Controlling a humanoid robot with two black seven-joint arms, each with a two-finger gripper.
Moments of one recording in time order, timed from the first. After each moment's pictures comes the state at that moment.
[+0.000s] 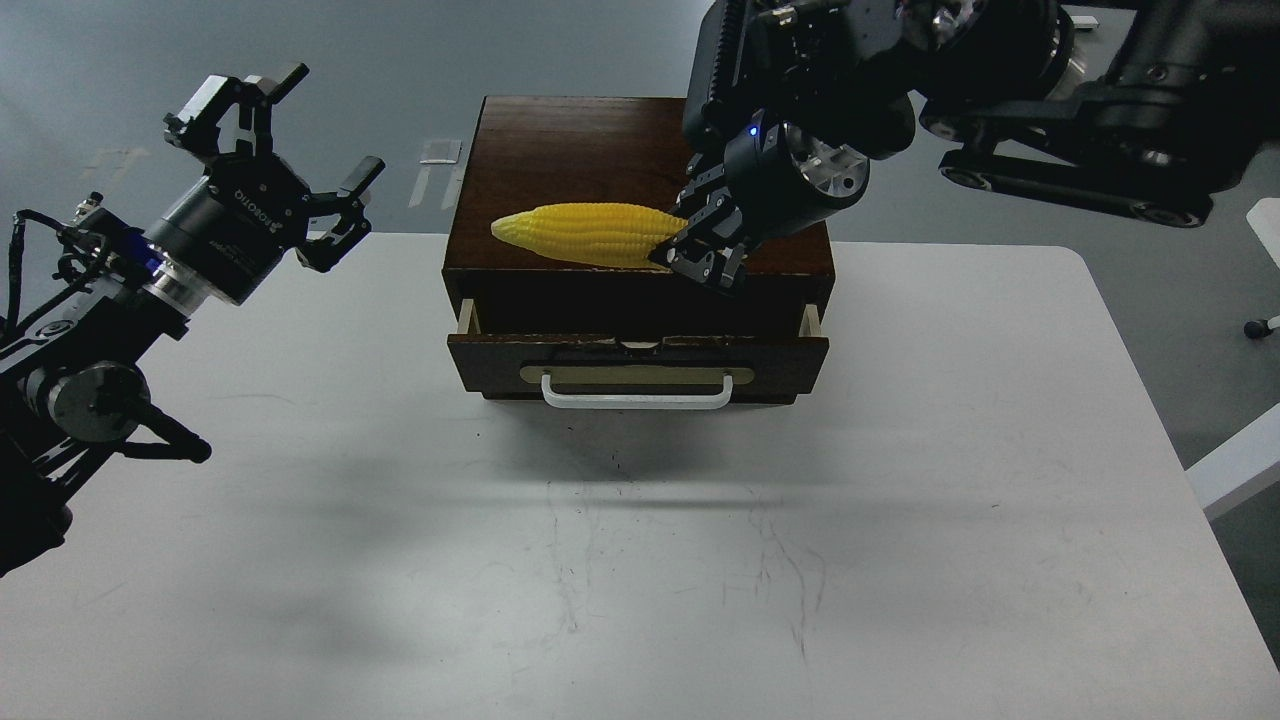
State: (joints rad) left arm -0.66 0.66 -0.69 -1.07 0.20 -0.49 -0.49; right arm 1.98 -0.26 -0.61 1.20 -1.62 0.22 0.49
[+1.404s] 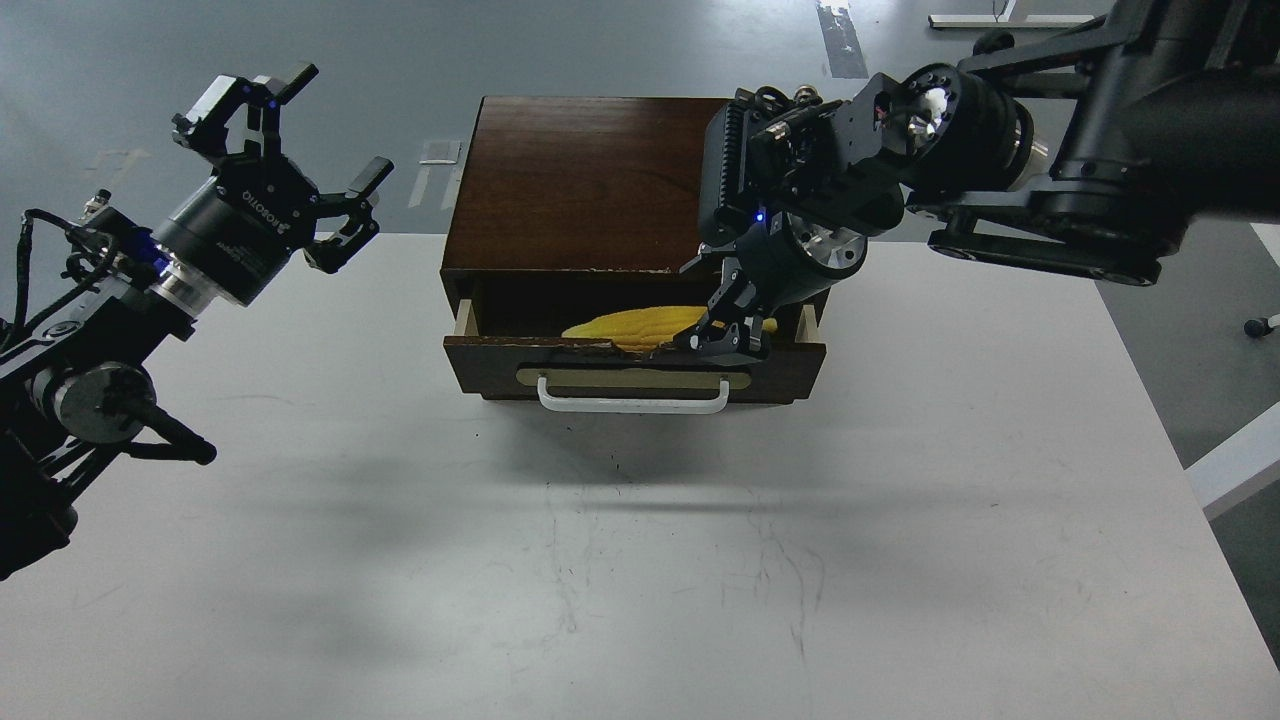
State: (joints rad) left arm -0.65 0.65 -0.70 -1.08 0.21 -0.49 -0.49; right arm 1.88 -0.23 -0.65 1.18 -1.62 0.19 0.49
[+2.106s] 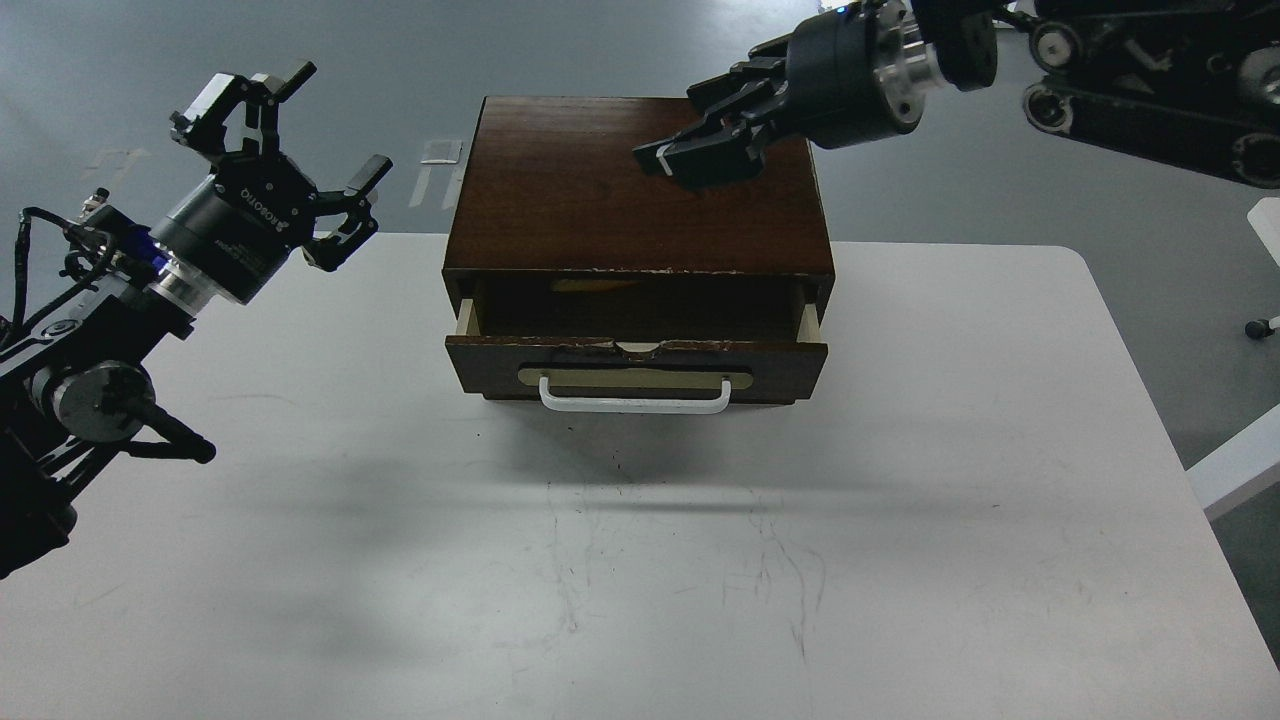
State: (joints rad) left arm -0.65 0.65 -0.70 -1.08 0.21 -0.49 -0.49; right arm 1.91 -0.53 -0.56 1.18 -0.84 0.20 0.49
